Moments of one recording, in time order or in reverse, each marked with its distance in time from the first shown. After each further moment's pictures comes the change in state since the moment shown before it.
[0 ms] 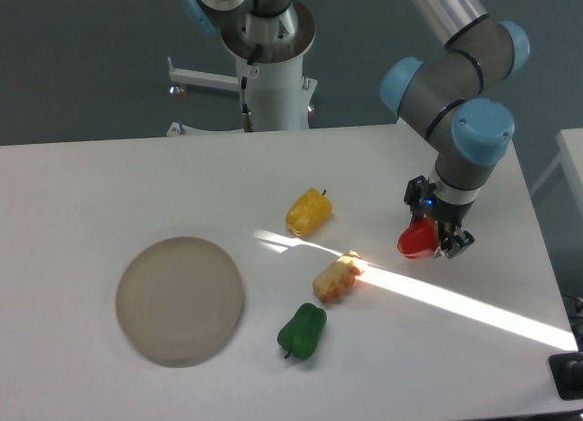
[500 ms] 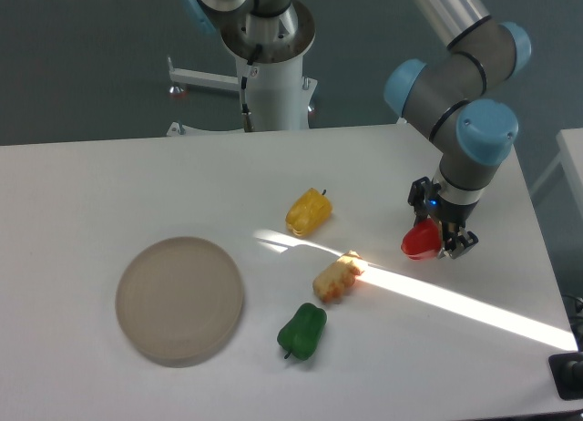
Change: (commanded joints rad) arm 0.005 -0.008 -0.006 0.003 -0.002 0.003
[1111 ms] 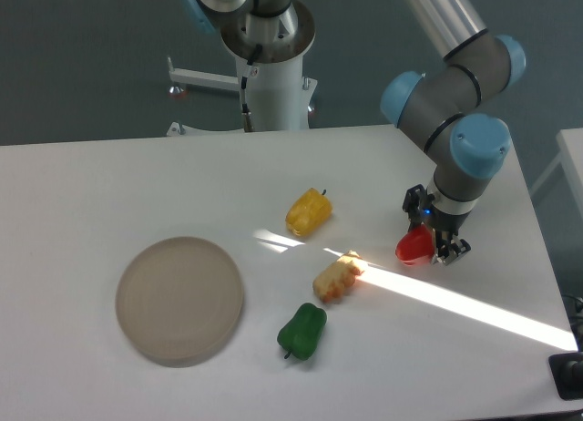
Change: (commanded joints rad) arm -0.012 -0.031 -0.009 0.023 0.005 -0.020
